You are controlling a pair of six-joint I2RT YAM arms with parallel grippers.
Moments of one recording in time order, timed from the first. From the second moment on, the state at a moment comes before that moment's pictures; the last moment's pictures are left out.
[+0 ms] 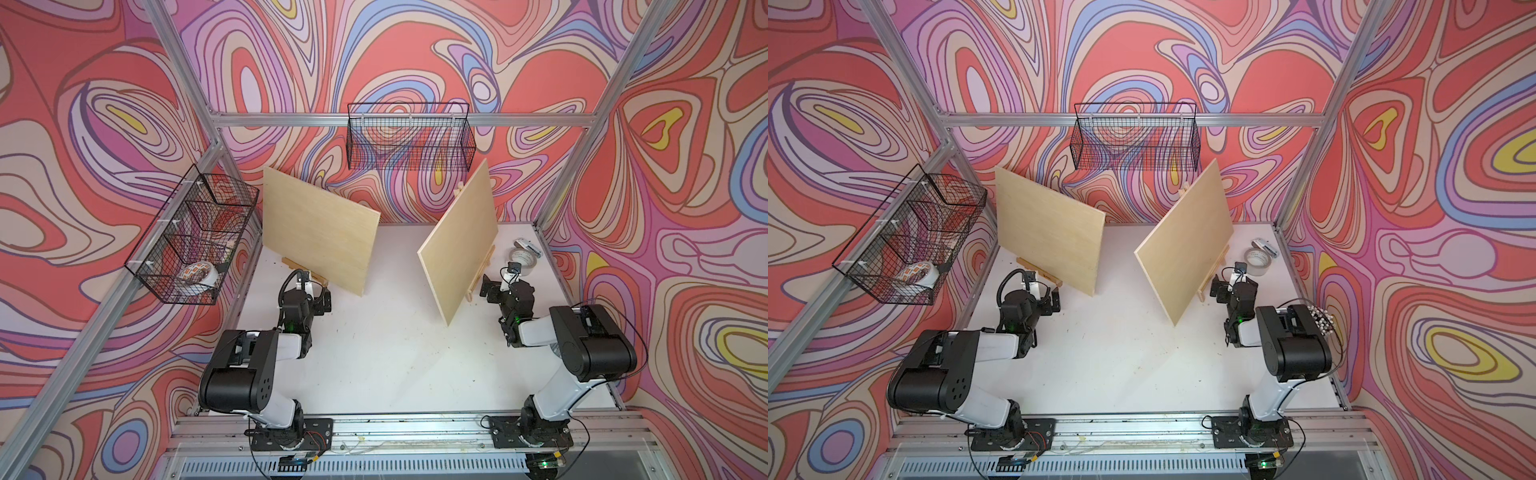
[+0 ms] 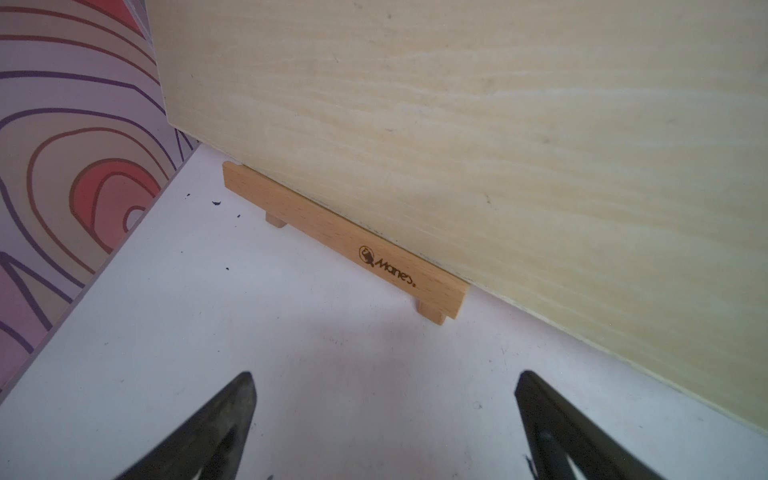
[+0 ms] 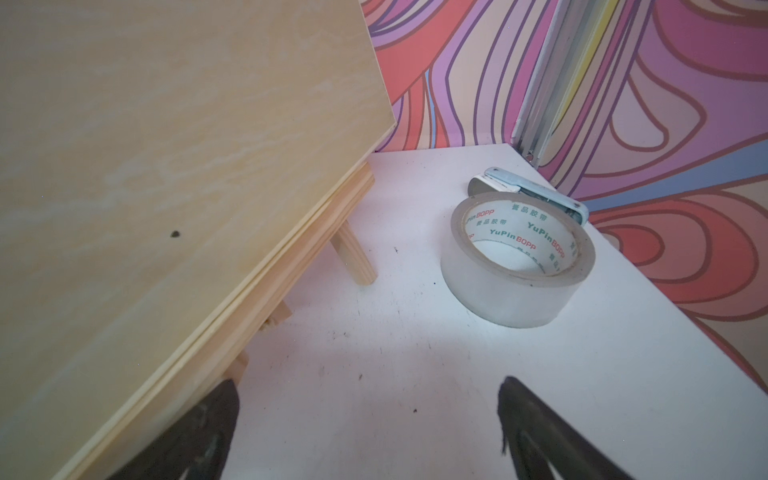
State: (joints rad) left arm -0.03 1.53 0.38 0.77 -0.09 0.00; right arm 0.02 1.72 0.47 0.96 0.13 0.03
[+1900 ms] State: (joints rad) left arm -0.63 0.91 1.00 -0.23 0.09 -0.24; right arm 0.02 0.85 0.54 0.21 0.04 0.65
